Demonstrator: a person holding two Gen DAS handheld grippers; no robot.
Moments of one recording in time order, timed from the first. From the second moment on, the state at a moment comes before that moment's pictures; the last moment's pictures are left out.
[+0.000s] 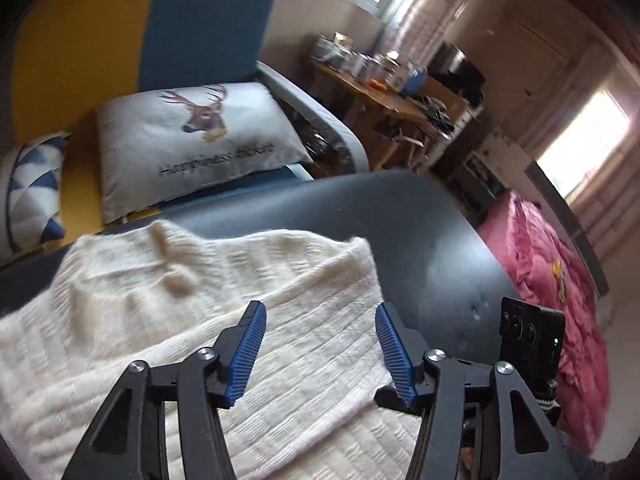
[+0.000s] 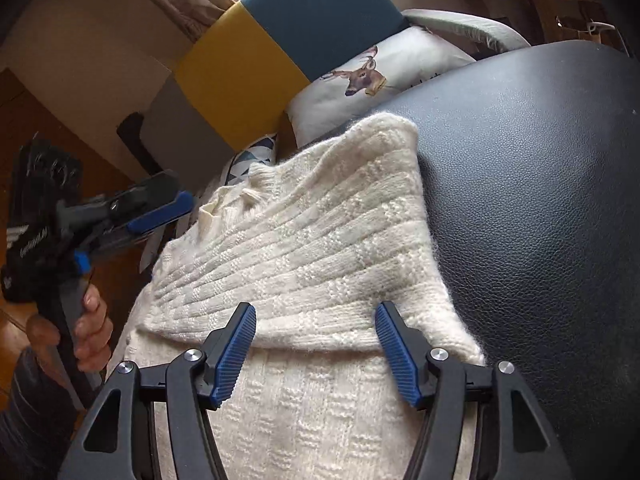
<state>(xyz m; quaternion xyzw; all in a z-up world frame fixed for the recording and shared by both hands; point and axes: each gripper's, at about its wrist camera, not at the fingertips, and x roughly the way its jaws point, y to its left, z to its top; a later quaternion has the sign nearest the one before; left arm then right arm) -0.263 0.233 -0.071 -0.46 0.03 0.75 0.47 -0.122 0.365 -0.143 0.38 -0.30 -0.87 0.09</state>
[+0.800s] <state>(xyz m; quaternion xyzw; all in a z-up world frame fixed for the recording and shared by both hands) -0.300 0.359 -0.135 -0.49 0.19 0.67 0.52 -0.113 0.381 -0.144 0.34 -0.35 -0.87 0.12</state>
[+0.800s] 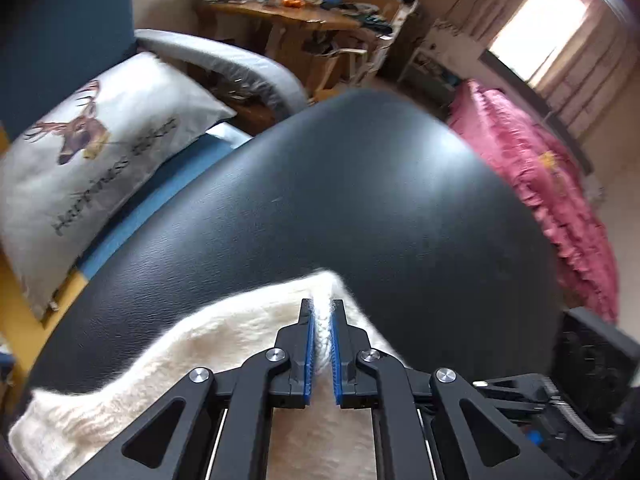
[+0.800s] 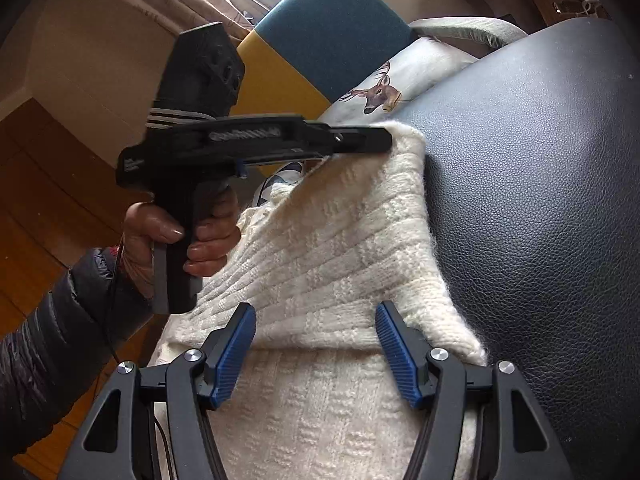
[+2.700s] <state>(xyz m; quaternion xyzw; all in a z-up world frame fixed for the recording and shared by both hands) -0.112 -0.336 -0.126 -0.38 -0.47 0.80 -0.02 -0.160 0.229 -0.109 0.41 -0.07 -0.91 0.08</state>
